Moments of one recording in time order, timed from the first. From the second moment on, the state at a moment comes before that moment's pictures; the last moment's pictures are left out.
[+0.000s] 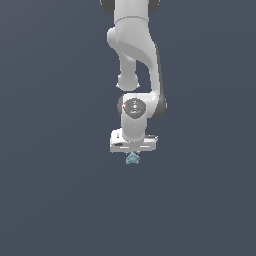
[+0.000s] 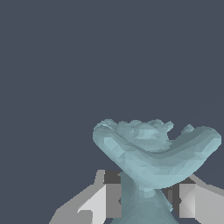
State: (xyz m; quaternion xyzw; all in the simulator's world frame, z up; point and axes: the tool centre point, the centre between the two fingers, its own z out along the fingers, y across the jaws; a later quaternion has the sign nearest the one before) arm 0.012 0.021 0.055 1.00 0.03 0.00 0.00
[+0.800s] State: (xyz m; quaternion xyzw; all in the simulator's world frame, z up) arm 0.034 0.033 0.075 1.00 0.04 0.03 -0.01
